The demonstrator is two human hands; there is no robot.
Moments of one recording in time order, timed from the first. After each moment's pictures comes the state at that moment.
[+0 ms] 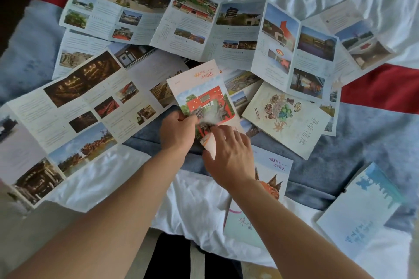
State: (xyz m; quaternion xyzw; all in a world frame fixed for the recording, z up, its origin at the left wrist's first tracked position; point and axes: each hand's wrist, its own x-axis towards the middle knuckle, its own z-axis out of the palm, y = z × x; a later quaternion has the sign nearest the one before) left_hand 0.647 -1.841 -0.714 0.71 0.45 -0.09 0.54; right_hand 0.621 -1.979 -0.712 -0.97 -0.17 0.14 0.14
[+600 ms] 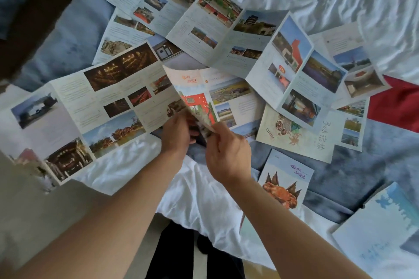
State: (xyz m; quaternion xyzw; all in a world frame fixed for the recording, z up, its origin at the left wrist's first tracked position) left_hand 0.612 -1.787 -0.722 0.56 0.48 -0.04 0.67; right_hand 0.611 -1.911 -0.684 -0.93 -0.12 0.07 0.34
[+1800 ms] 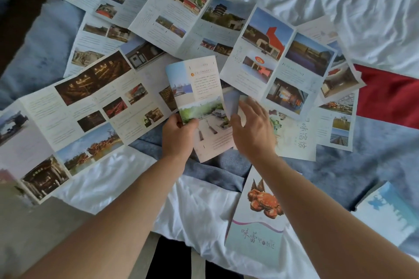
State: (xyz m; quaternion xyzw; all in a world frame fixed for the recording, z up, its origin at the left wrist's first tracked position) left_hand 0.642 -1.831 -0.719 0.61 0.44 -0.02 0.65; right_hand 0.703 -1.988 -0.726 -0.96 -0.06 0.13 0.24
